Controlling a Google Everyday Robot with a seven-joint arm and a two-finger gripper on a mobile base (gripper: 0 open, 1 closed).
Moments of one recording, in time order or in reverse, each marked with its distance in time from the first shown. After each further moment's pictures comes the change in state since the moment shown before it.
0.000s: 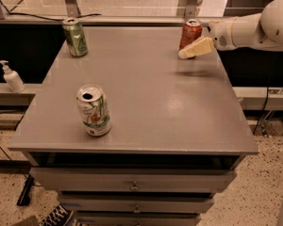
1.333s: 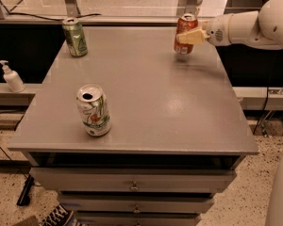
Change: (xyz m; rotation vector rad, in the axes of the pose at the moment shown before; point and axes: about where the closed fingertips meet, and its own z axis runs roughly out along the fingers) arm -0.029 0.010 0.013 -0.103 -0.117 0.102
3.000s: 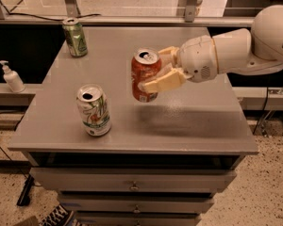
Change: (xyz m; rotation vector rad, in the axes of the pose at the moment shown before) arm -0.021 0.285 -0.052 -0.522 -0.056 -0.284
